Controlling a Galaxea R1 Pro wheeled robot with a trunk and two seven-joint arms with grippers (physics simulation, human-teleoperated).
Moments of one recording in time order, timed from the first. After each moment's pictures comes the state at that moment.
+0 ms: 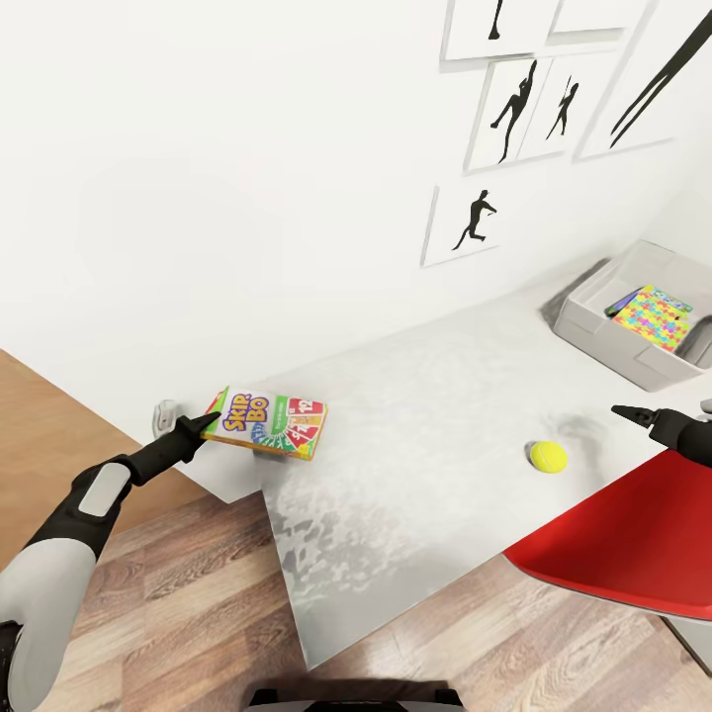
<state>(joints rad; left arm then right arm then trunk) -0.87 0.26 0.26 -0.59 0.82 0.62 -0.54 -0.50 -0.56 -0.40 -1.61 -0.97 1.04 -0.12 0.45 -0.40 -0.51</state>
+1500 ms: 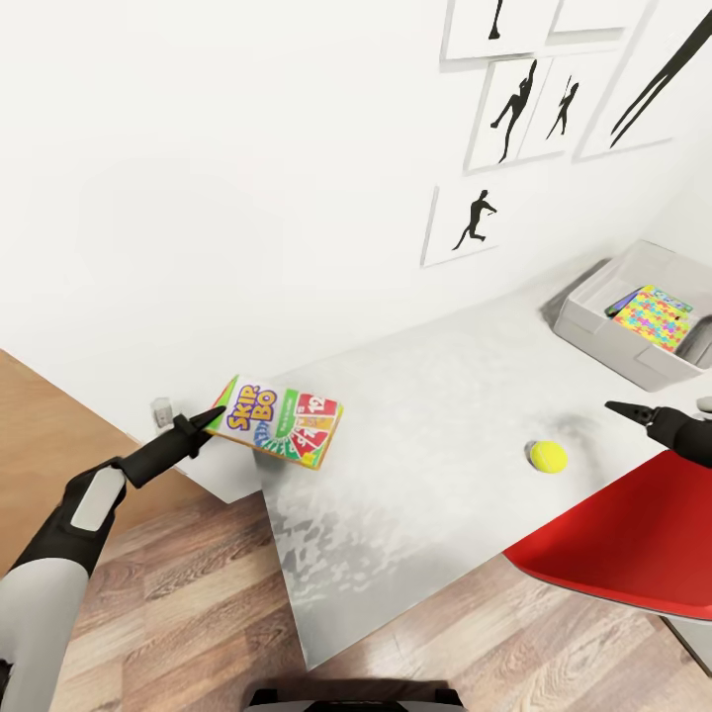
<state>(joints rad) -0.79 0.26 0.25 -0.75 0.82 0.73 -0.76 -0.50 -0.55 -0.43 -1.59 -0.97 1.04 0.01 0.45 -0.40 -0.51</state>
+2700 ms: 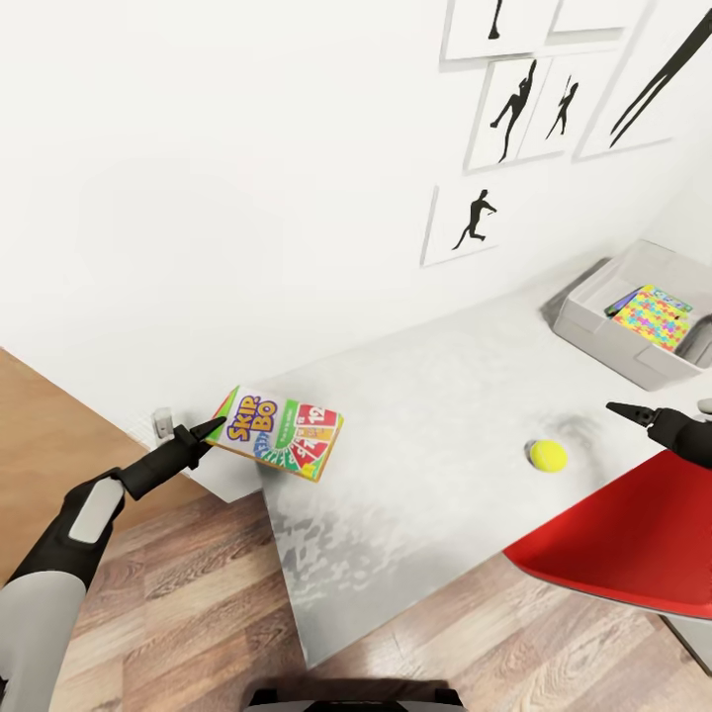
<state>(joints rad) -0.76 0.26 0.25 -0.75 0.82 0.73 -0.76 -0.50 -0.55 -0.44 -1.59 -0.97 1.04 0.01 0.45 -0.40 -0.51</state>
